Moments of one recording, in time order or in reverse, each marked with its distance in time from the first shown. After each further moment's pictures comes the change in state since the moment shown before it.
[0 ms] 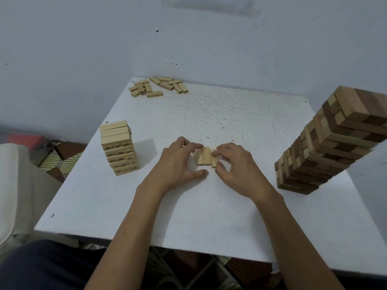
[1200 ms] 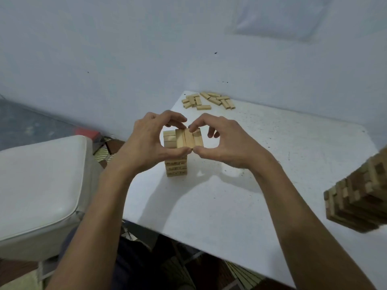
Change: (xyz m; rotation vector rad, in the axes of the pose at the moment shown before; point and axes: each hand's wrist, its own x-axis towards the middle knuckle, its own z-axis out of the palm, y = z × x) left_hand -0.076 -0.035 -0.150 -0.011 0.316 -0.044; right_hand 0.077 -0.148 -0.019 0.219 -0.269 -0.303
